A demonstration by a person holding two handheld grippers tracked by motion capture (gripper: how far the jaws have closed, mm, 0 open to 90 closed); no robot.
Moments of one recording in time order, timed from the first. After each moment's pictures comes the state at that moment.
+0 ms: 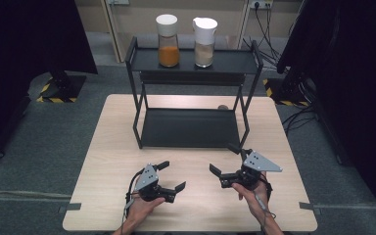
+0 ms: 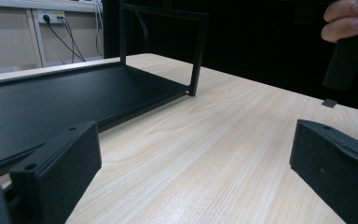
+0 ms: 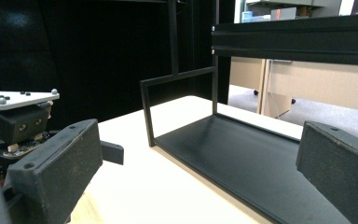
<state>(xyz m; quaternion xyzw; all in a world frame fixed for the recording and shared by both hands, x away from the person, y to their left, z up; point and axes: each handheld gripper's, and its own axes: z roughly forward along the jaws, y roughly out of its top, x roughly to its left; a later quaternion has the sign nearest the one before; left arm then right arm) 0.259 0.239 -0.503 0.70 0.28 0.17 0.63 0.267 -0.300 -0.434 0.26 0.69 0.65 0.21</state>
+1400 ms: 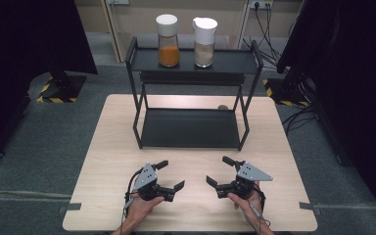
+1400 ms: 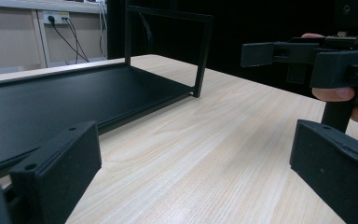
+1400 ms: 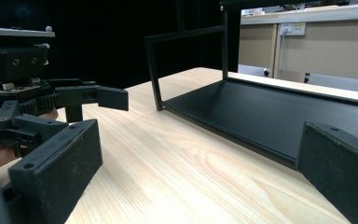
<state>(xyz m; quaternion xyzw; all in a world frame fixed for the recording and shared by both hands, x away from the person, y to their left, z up) 0.259 0.241 -0.504 0.70 0.28 0.17 0.63 0.268 -0.300 -0.481 0.28 0.70 0.63 0.17</state>
